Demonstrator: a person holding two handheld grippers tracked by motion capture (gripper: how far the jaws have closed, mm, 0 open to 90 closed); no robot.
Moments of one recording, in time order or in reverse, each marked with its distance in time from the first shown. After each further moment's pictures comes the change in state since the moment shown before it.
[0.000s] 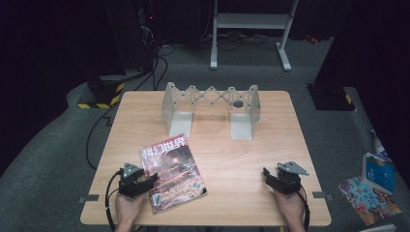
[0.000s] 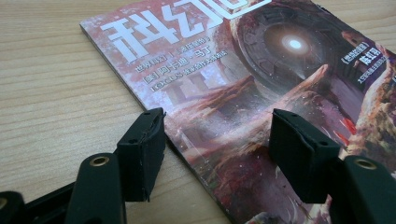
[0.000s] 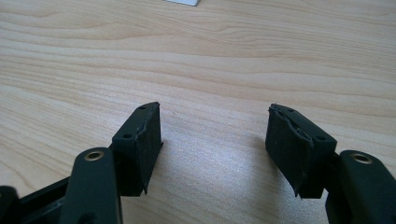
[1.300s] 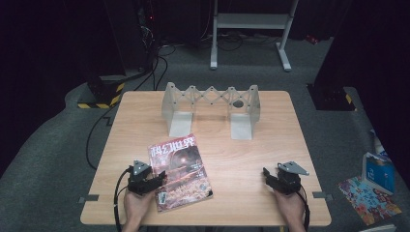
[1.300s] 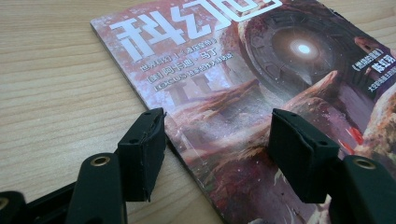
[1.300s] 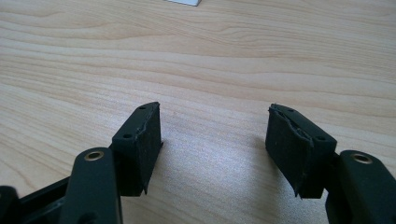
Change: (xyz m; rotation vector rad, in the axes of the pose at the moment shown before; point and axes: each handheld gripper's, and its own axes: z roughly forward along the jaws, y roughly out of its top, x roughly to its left) left arm -0.022 0.009 0.015 0.000 0.000 0.019; right arm 0.000 0.000 0.000 -0.001 0.002 -0.004
